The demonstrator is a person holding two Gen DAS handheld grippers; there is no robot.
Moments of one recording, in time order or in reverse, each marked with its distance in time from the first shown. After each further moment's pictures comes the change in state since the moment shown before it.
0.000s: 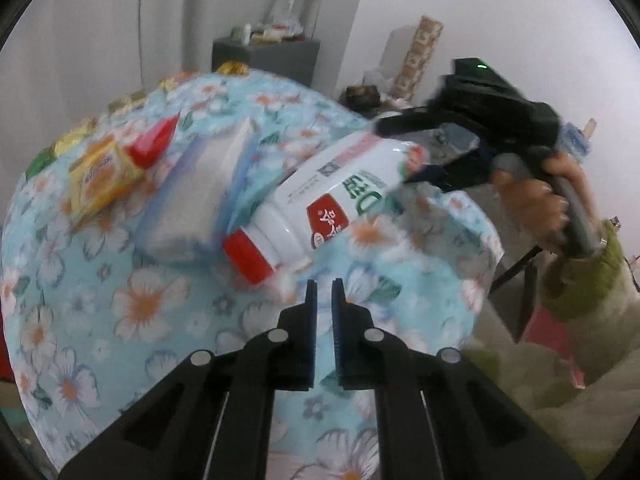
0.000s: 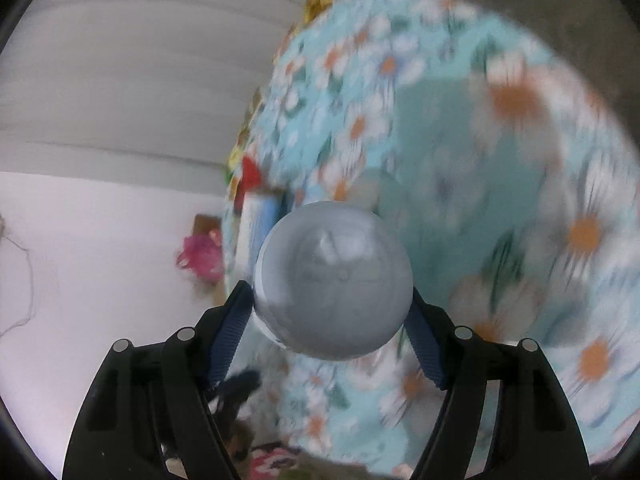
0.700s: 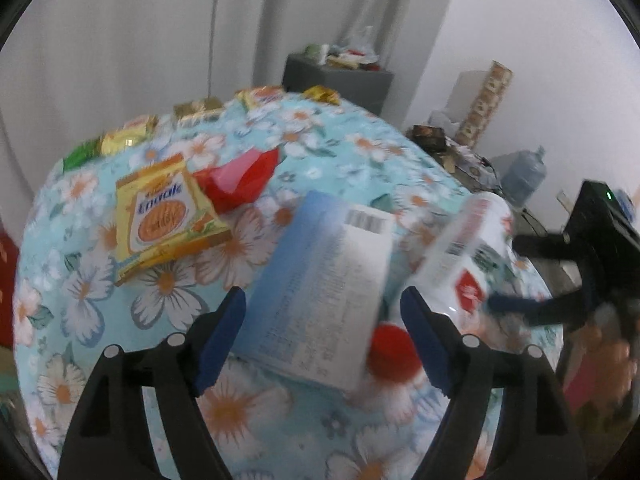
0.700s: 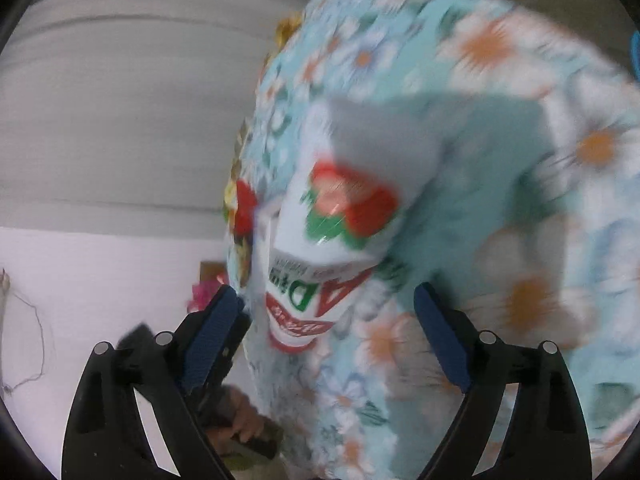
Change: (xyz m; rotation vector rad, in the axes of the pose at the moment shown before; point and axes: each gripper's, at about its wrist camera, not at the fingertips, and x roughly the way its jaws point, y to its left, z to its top) left arm 0.041 0.083 0.043 -0.209 -0.066 0.152; right arm 0.022 0.003 -0.033 0.187 -0.098 0.047
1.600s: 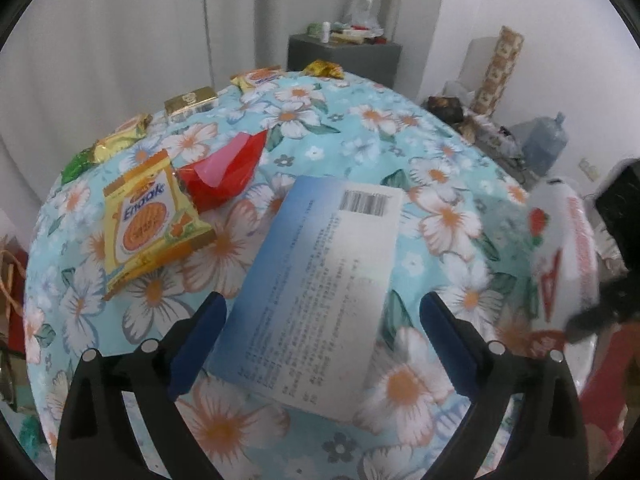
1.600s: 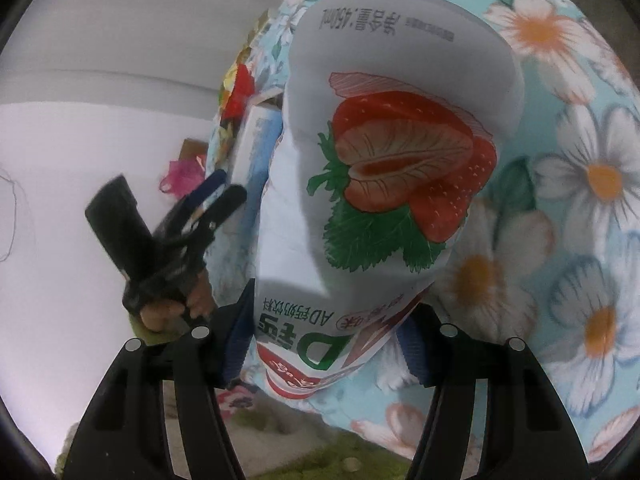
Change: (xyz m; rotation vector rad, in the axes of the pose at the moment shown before) left arm 0.029 -0.023 0.003 0.100 0.072 0.129; right arm -0.003 -0.008 0.025 -0.307 0.344 -0.102
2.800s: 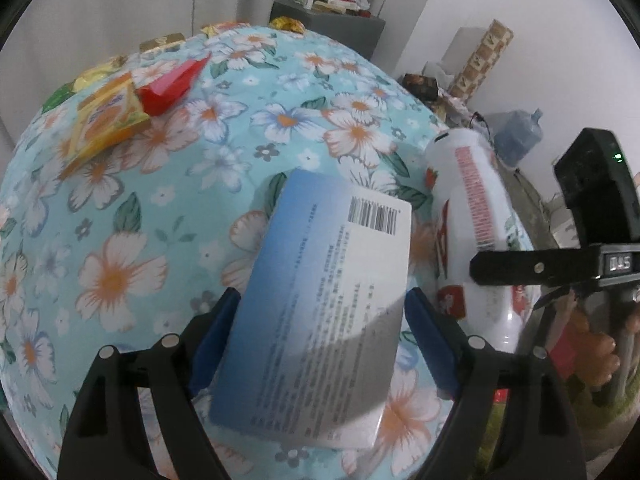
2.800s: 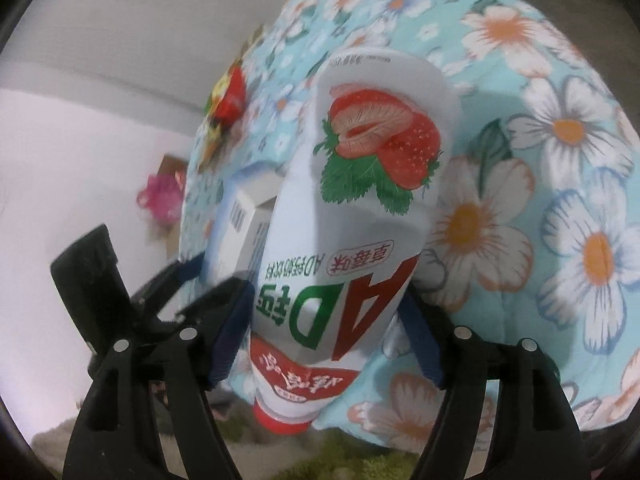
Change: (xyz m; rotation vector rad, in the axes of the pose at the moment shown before) left arm -0.029 -0.054 -0.056 -0.078 0.120 -0.151; right arm -0.050 0.010 -0.065 -0.015 -0.146 -0.108
